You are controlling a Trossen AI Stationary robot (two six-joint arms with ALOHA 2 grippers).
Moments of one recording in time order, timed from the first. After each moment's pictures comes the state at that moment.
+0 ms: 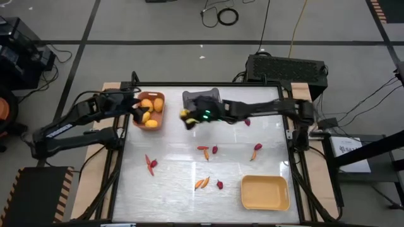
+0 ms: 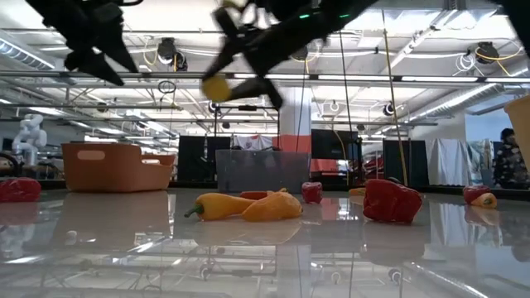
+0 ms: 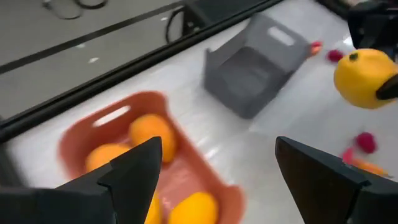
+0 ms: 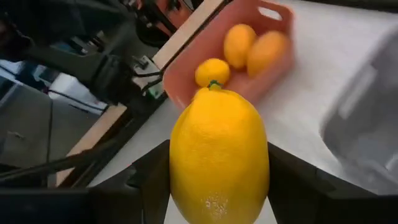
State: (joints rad) left arm 0.50 0.58 0.78 -0.85 -0.13 -0.32; right arm -0.13 1.93 1.49 -0.06 0.06 0.77
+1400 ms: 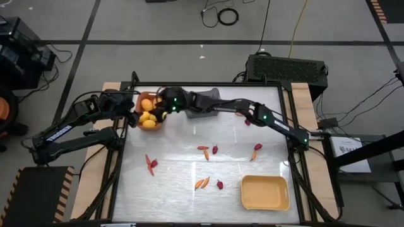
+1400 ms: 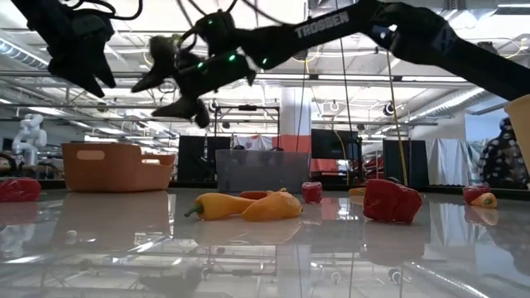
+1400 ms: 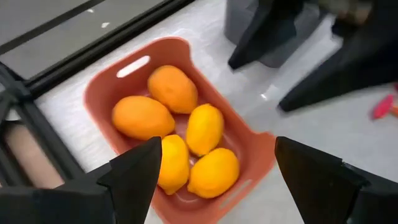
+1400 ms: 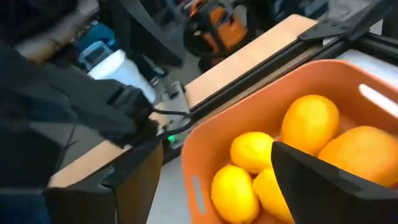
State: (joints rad) left arm 0.58 0.56 0.78 -1.04 -0.06 -0.22; right arm -0.24 2.53 2.31 -0.12 -0.18 0.54
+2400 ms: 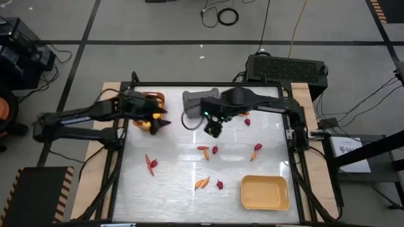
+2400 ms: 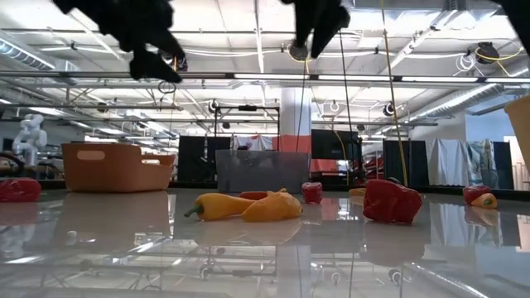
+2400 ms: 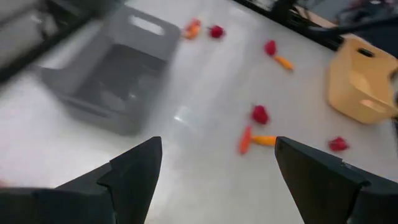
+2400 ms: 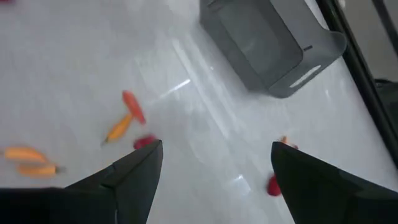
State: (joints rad) left arm 0.25 0.90 0.78 -0.47 0.11 -0.28; right arm -0.02 1.97 2.22 -1.55 0.24 0.48
